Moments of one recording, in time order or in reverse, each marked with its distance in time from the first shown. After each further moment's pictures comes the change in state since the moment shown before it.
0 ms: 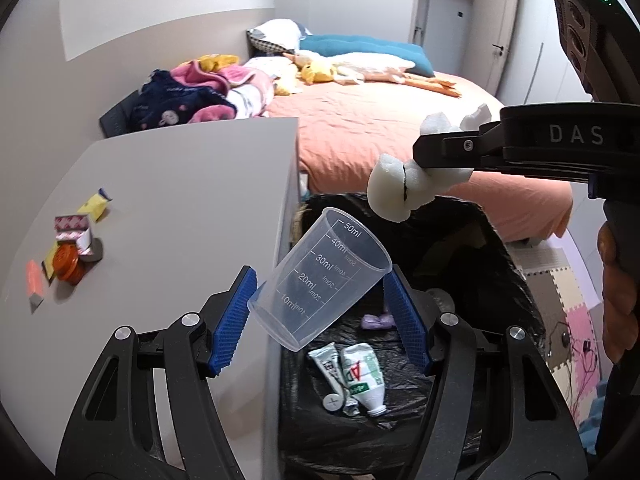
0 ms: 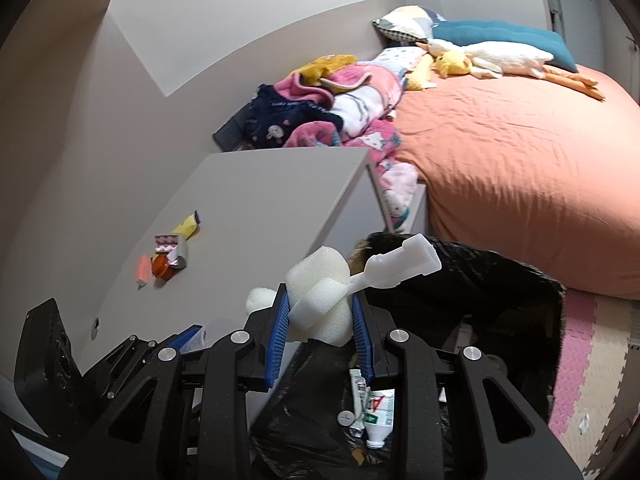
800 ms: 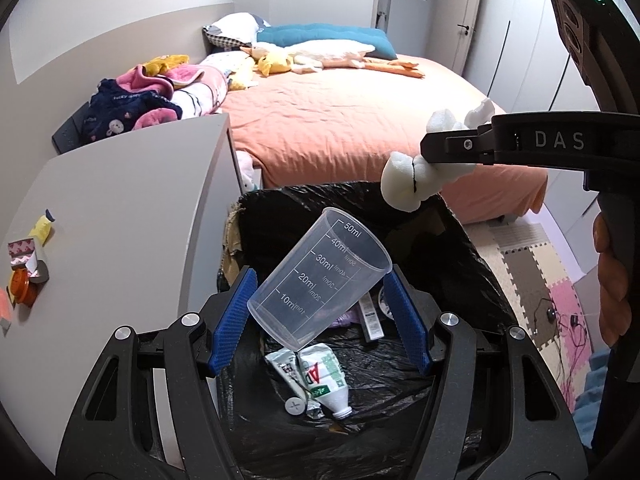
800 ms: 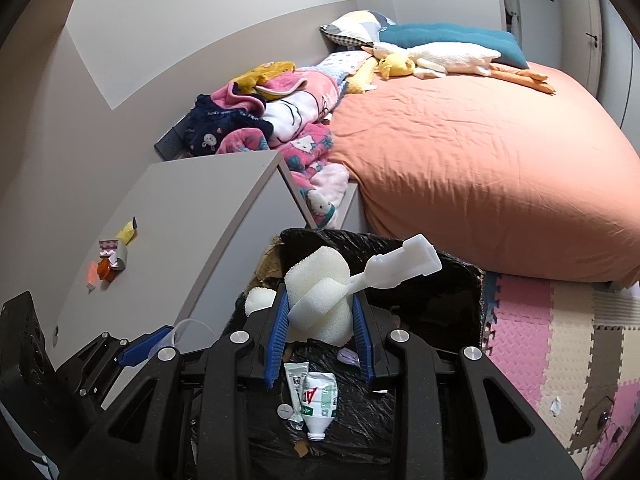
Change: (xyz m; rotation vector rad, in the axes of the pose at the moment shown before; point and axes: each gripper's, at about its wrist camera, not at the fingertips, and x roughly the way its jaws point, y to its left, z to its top) left arm 0.027 -0.052 0.006 0.079 0.042 -0.096; right arm -0.026 -0.061 -0.015 0.044 -0.018 -0.167
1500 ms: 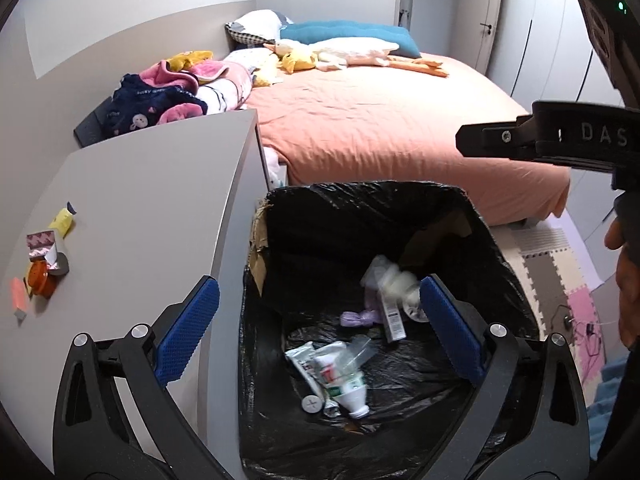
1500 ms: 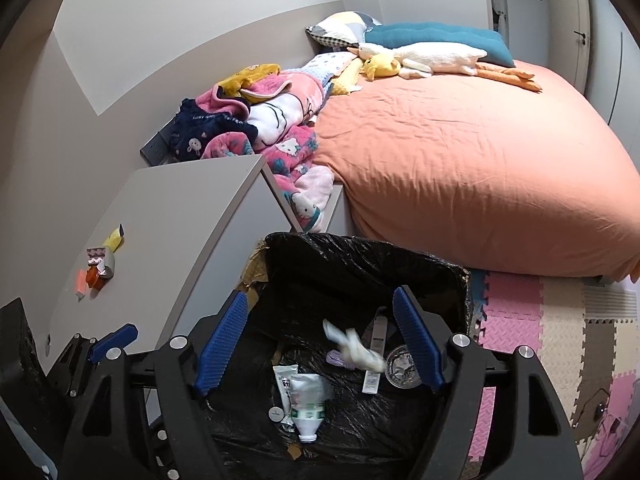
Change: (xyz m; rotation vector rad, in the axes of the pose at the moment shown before) left arm -0.001 0.011 0.001 -0.035 0.005 0.082; right arm -0.001 -0.003 0.005 0.021 -0.007 -0.049
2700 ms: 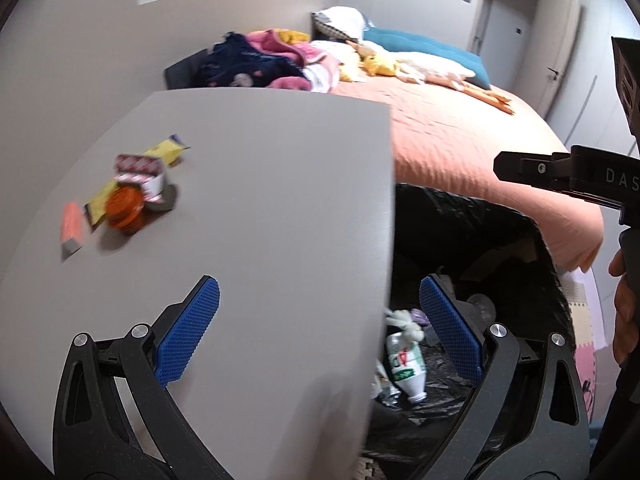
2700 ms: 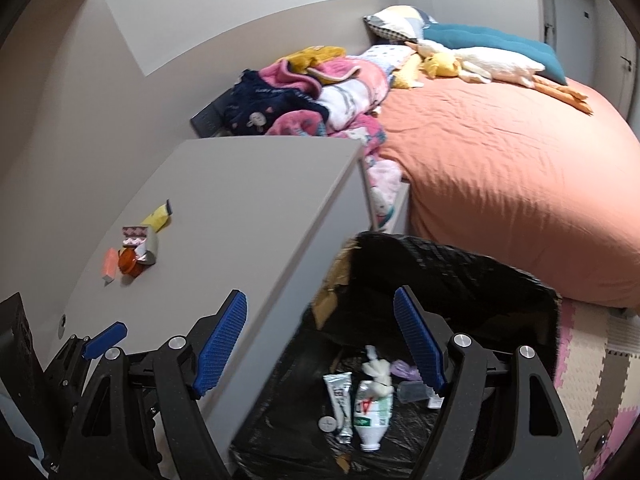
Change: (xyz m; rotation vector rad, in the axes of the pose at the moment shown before) left arm -0.028 0.124 -0.037 -0.232 0.000 0.135; right arm 0.046 0.113 0.004 -0.119 0.045 0.112
